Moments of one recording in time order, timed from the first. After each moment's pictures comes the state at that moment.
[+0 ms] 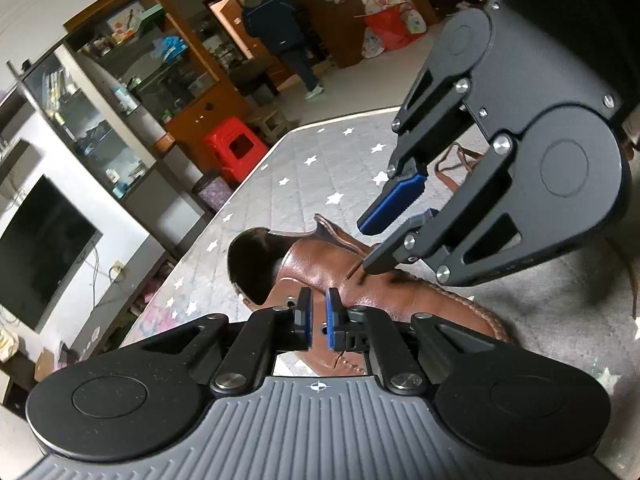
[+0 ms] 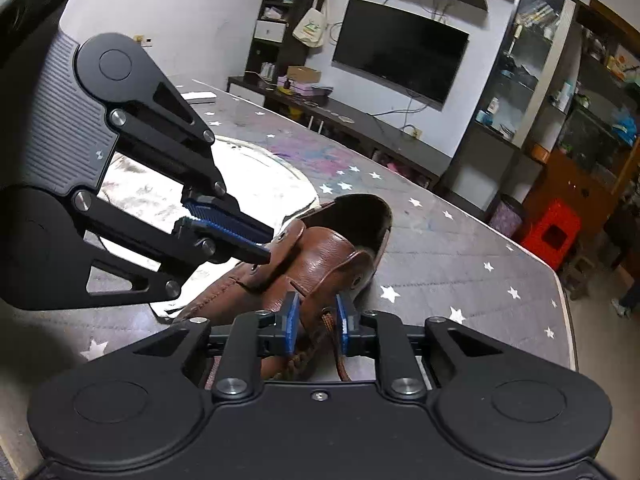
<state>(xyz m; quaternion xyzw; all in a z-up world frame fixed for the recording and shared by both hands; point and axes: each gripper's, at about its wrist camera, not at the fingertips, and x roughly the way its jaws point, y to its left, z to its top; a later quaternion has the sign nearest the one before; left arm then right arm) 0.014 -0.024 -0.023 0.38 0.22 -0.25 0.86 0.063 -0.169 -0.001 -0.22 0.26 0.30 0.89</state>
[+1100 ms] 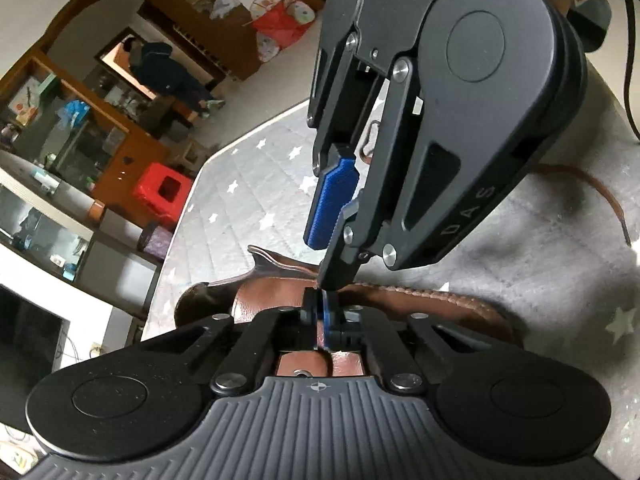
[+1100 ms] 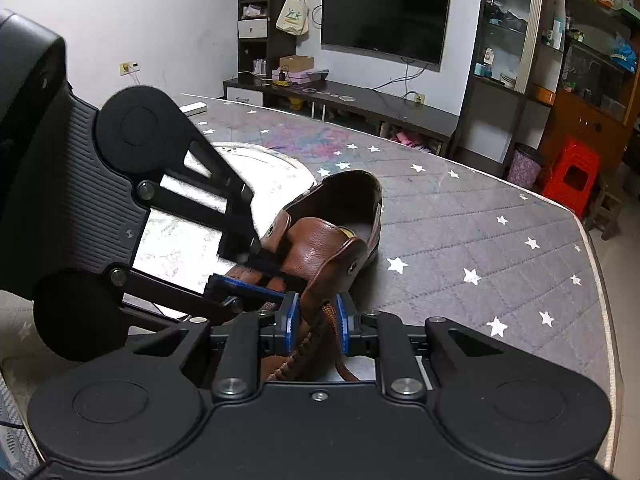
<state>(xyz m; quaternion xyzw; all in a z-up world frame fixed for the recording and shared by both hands) 0.044 -0.034 -0.052 0.47 0.20 -0.34 0.79 0.078 -0.194 0.008 -0.14 0.31 0.31 0.89</state>
